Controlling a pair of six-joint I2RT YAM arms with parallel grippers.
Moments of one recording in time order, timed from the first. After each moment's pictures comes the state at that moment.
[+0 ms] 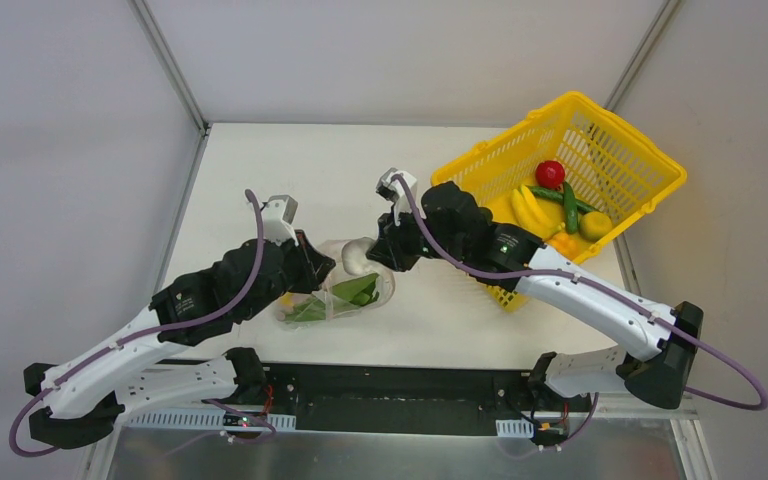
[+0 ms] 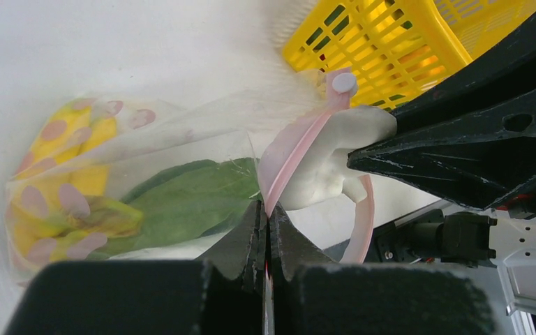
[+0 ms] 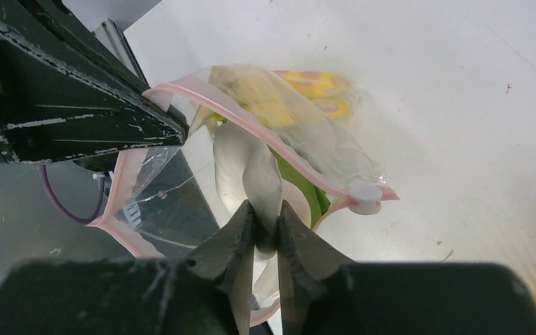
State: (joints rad) left arm -1.05 0.73 1.02 -0.75 -0.47 -0.76; right arm 1.01 1.29 1.28 -0.45 -0.17 0.23
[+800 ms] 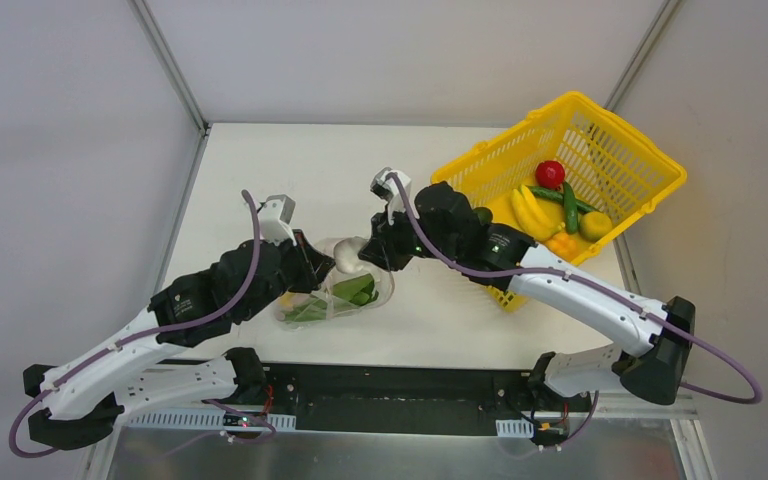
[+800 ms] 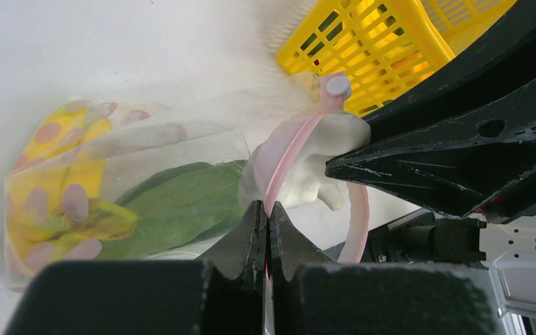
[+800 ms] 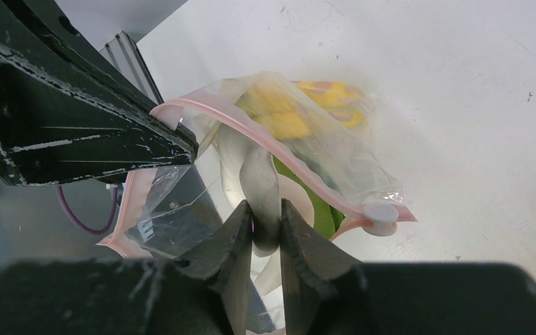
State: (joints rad) left arm -1.05 0.72 1.01 -0.73 -0.47 -0.76; right arm 1.02 1.32 1.28 -0.39 -0.17 0.27
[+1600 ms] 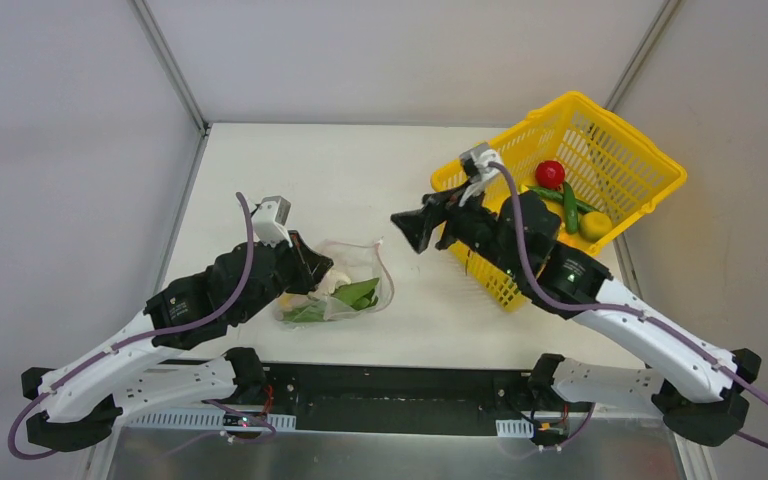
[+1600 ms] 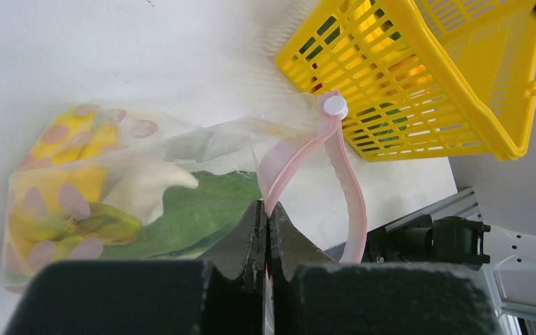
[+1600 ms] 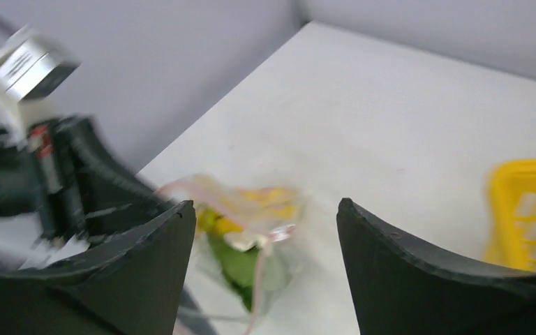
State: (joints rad) left arm -1.05 0.69 1.00 -0.73 -0.48 -0.77; right arm 1.02 1.03 1.18 -0.25 0.07 0.32
